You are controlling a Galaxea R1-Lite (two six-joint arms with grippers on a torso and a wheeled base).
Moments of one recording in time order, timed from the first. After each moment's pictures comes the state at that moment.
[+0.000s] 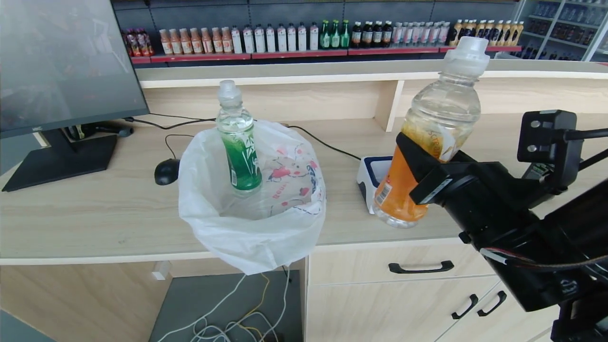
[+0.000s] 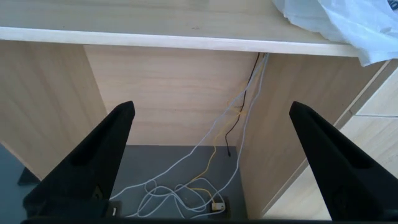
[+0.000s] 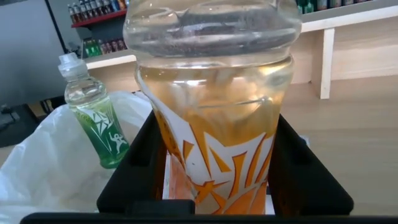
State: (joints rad) left arm 0.00 0.00 0.00 0.00 0.00 0.01; right arm 0.72 1.66 -0.52 -1.56 -0.38 0.00
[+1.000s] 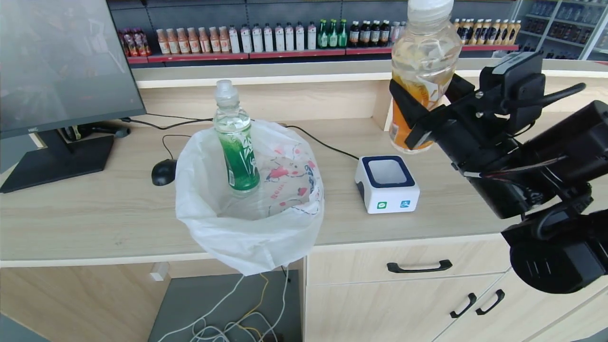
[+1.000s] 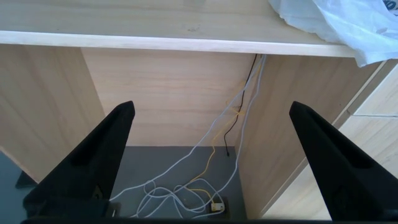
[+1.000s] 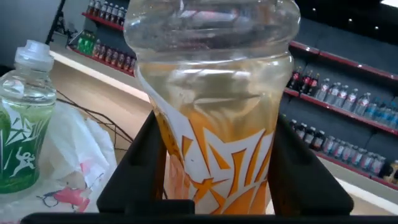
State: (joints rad) left arm 0.00 0.00 0.00 0.00 0.00 0.01; right arm 0.50 1.80 -0.85 -1.57 0.09 -0.47
